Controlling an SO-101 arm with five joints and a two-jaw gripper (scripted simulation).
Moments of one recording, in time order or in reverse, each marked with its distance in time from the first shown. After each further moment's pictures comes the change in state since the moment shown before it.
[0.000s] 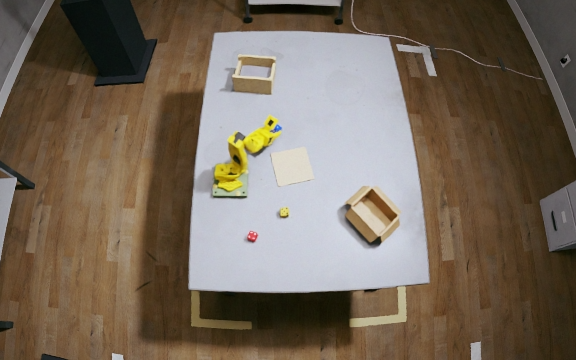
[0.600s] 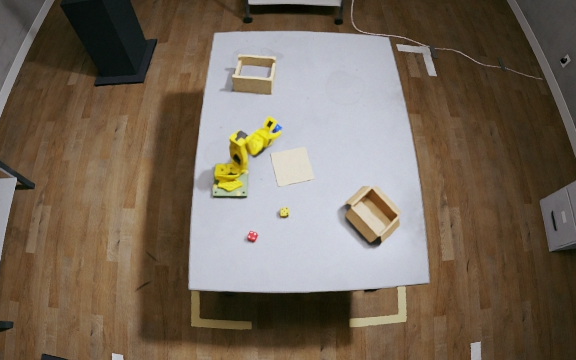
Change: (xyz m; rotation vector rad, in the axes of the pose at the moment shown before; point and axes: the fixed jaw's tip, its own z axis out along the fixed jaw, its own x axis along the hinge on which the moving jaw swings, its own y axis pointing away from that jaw) arm -0.005 -0.002 -0.004 0.006 -0.083 0.002
